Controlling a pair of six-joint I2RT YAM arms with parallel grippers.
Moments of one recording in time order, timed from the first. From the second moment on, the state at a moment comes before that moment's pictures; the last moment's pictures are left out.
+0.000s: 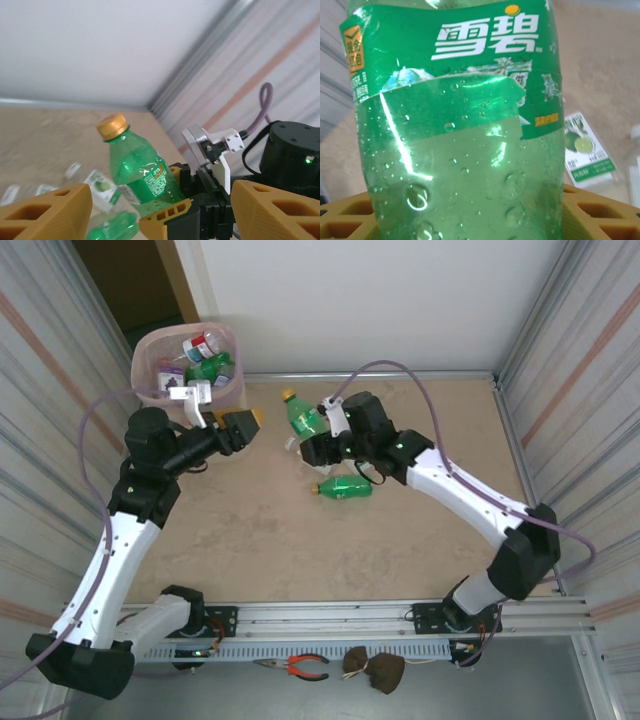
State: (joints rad) left arm -0.28 0.97 1.08 -0.18 0.55 -0.55; right arm 0.72 1.49 1.36 -0.42 -0.19 0.27
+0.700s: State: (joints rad) left arm -0.58 1.06 1.30 -0.09 0.59 -0.27; right arm 0.76 1.13 1.24 -0.10 -0.38 0.31
